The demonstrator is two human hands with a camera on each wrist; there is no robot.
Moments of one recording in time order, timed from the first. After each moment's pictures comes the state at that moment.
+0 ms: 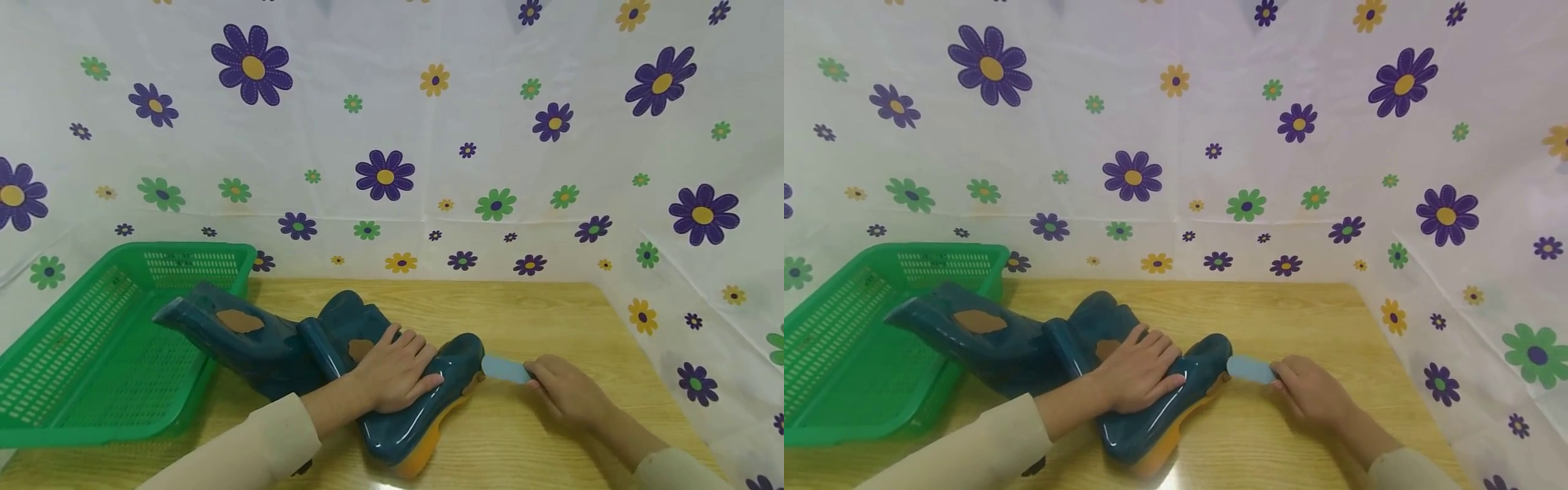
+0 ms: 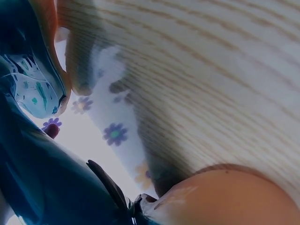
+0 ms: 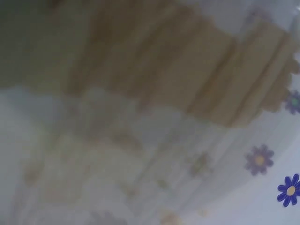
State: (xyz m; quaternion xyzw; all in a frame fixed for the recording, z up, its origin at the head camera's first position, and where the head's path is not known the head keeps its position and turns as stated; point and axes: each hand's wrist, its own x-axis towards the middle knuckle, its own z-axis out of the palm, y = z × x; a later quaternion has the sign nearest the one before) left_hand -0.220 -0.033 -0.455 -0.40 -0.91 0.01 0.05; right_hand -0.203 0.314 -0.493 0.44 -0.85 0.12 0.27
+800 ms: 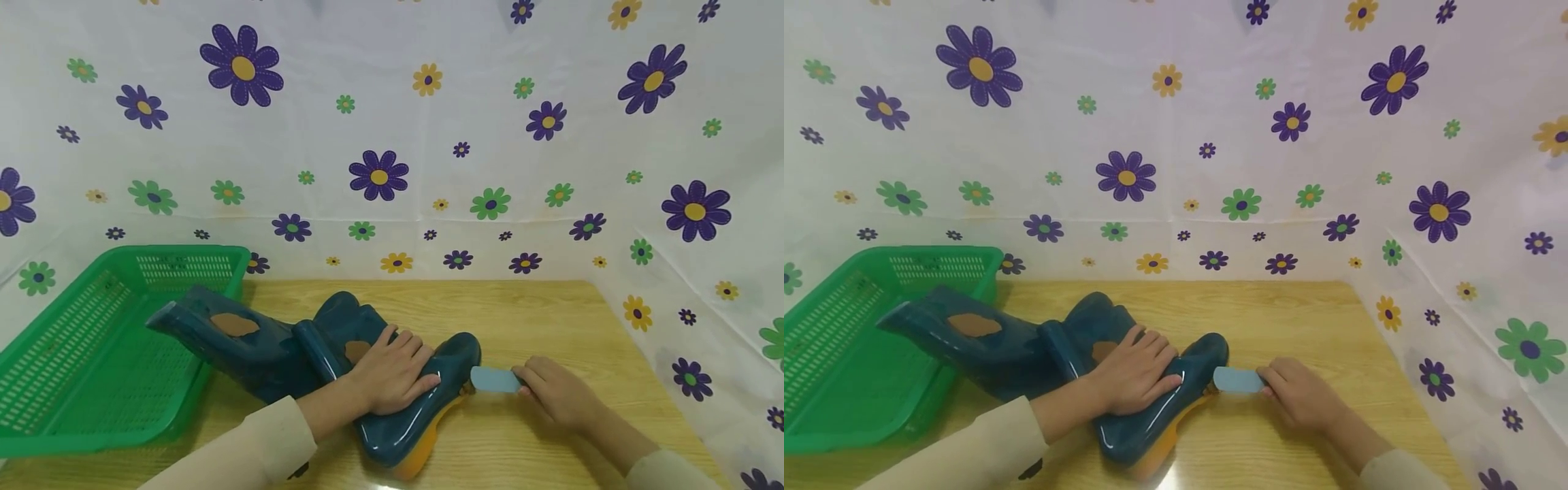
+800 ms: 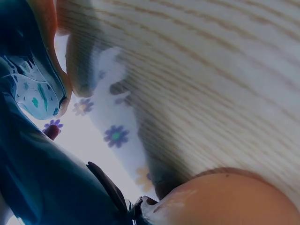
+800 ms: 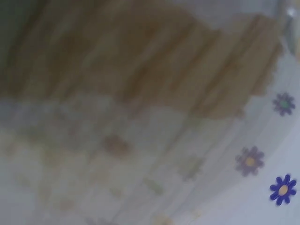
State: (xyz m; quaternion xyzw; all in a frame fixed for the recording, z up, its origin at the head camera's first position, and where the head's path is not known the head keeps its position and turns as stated) left_hand -0.221 -0.032 -0.454 -0.41 -0.91 -0.01 0.05; right_hand -0.202 0.306 -0.488 0.48 -0.83 0.10 0.27
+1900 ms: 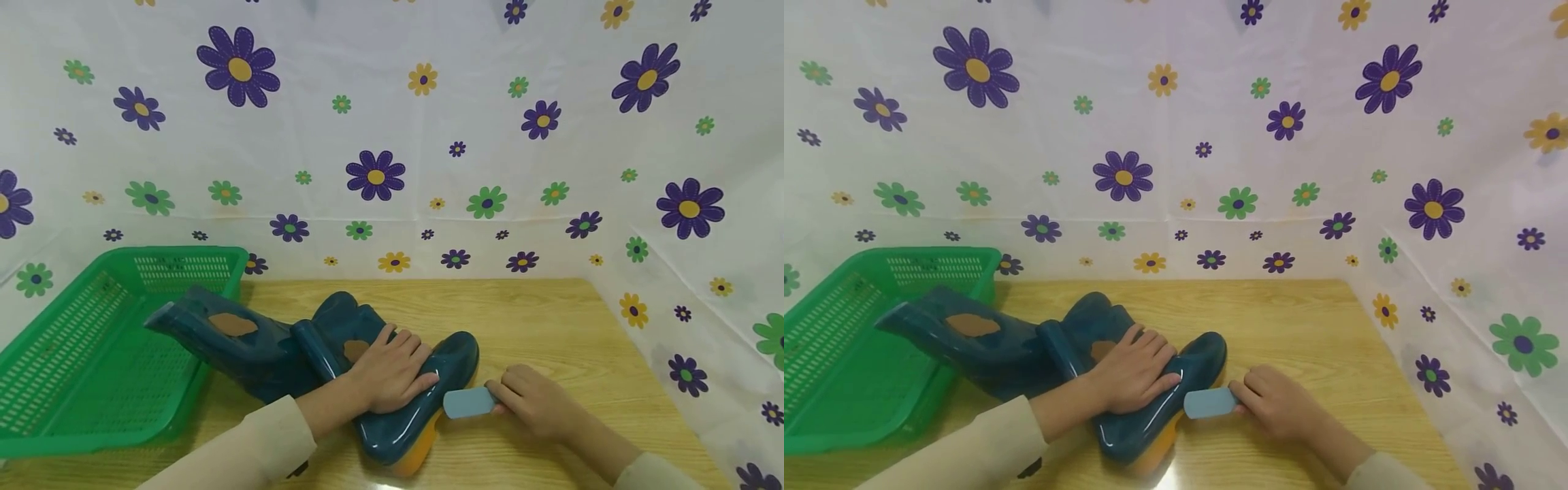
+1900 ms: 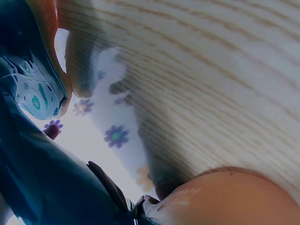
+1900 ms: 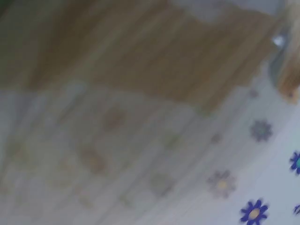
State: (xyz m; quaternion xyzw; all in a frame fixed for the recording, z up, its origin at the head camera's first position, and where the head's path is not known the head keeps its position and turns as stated) left_hand -0.222 -0.031 -0.457 -0.41 -0.91 0.00 0.05; right_hand -0.188 0.274 -0.481 0.54 -0.79 0.07 0.29
